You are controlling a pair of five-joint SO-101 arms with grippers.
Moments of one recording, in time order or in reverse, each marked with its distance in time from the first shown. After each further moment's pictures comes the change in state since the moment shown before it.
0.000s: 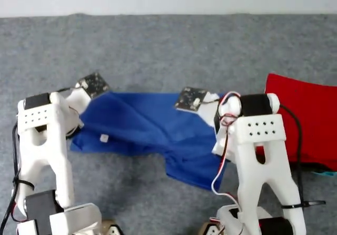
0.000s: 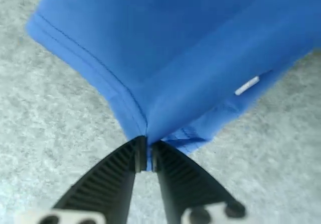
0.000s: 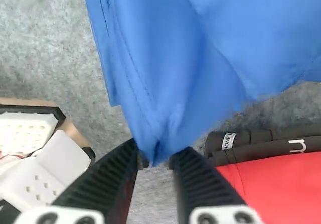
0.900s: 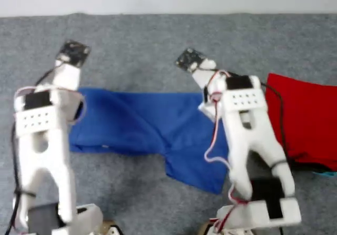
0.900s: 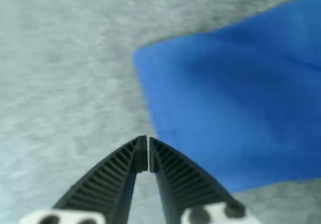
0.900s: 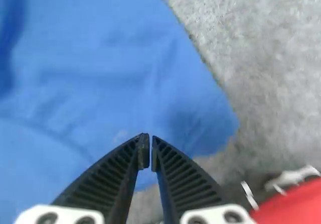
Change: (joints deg) left arm 5.0 -4.7 -4.1 -6.8 33.1; right arm -0.4 24.0 -6.5 -36.1 -13.9
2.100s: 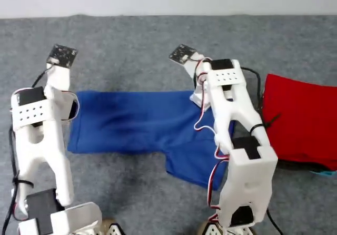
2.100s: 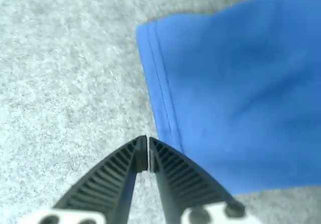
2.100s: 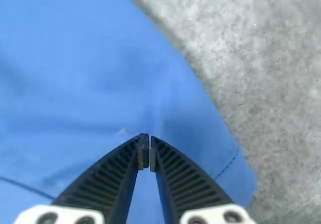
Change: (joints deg) left arm -5.9 4.7 -2.7 1.1 3.8; right arm -1.8 26.5 -26.4 7.4 -1.4
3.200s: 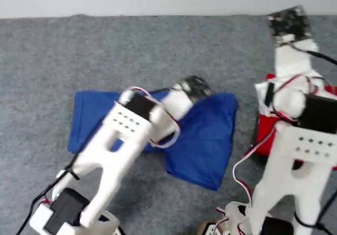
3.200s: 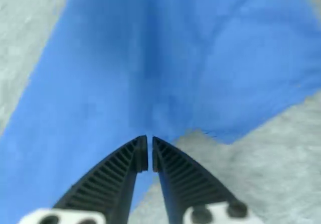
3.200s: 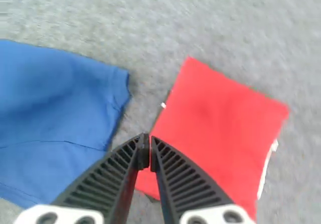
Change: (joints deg) left arm 51.4 0.6 -3.7 10.0 1.5; right arm 22.1 -51.6 0.0 24.4 -16.9
